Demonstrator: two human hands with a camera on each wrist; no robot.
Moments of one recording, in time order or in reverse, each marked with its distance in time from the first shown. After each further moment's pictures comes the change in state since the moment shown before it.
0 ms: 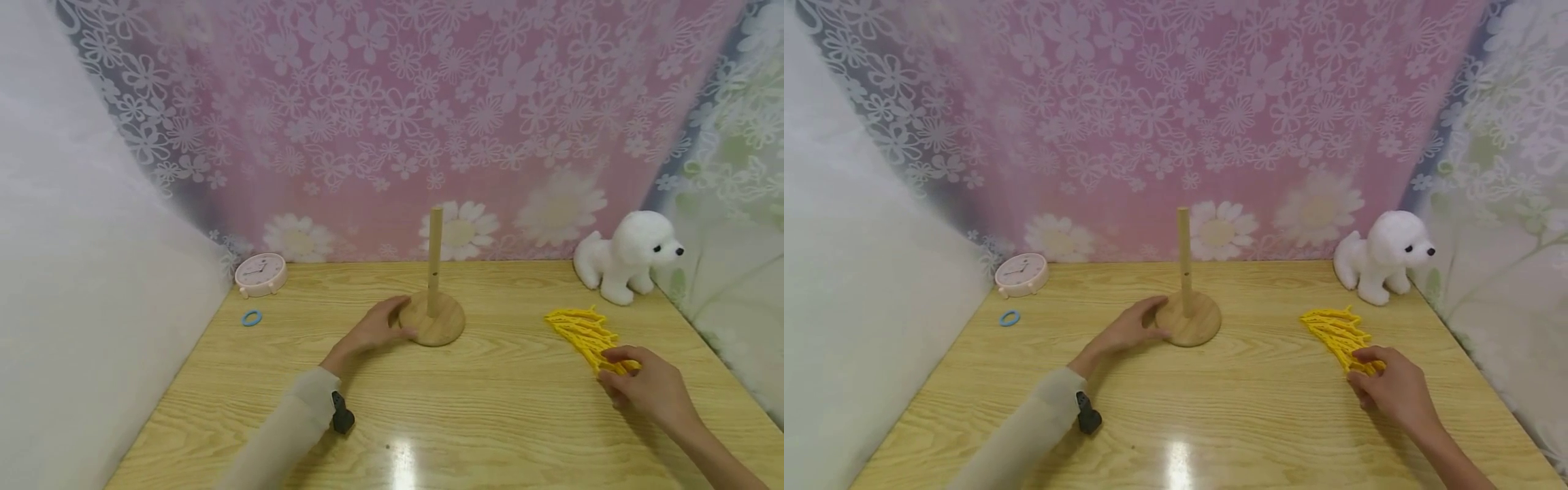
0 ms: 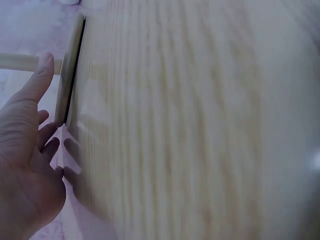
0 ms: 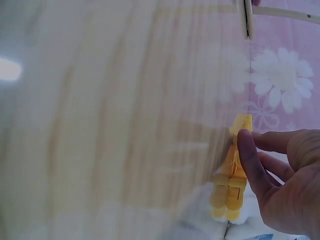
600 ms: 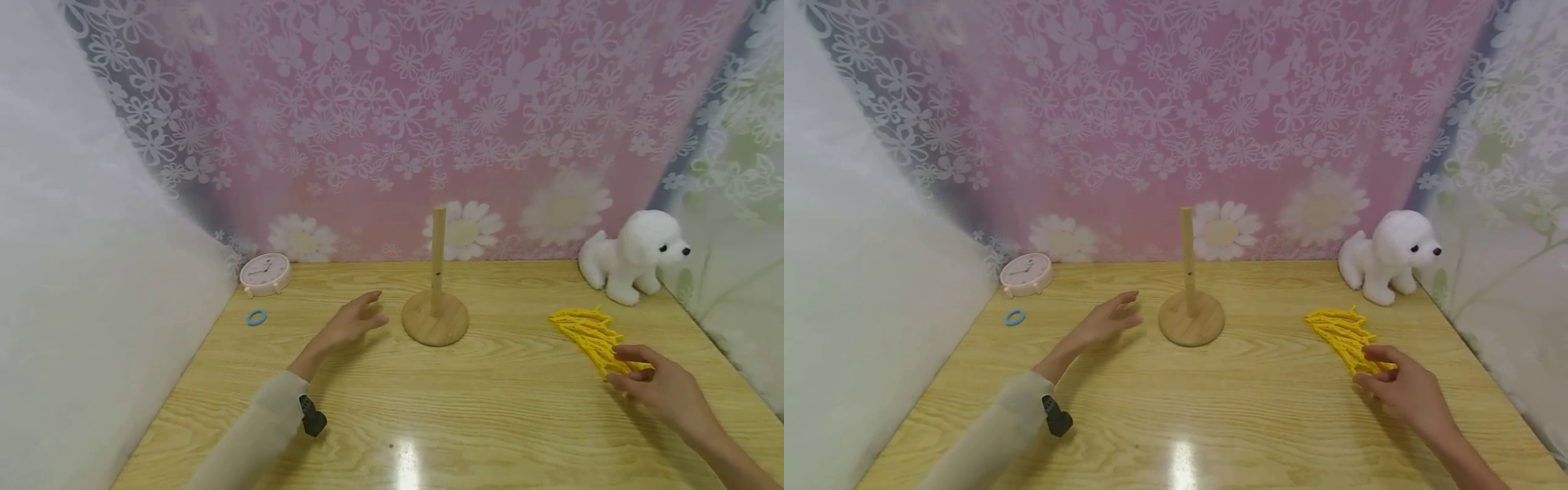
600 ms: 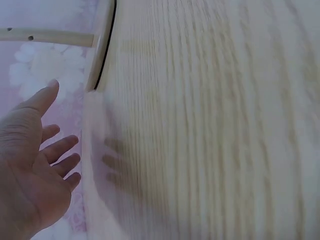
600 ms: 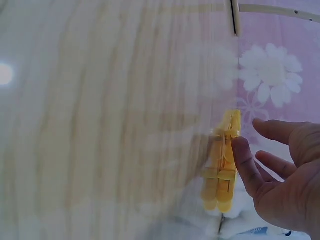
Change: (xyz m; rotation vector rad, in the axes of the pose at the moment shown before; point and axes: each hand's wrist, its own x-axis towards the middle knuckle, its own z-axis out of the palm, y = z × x) left_hand -0.044 -0.001 -0.050 -0.059 0.046 -0.122; right_hand -0.008 0.000 -0.009 0.107 -0.056 -0.013
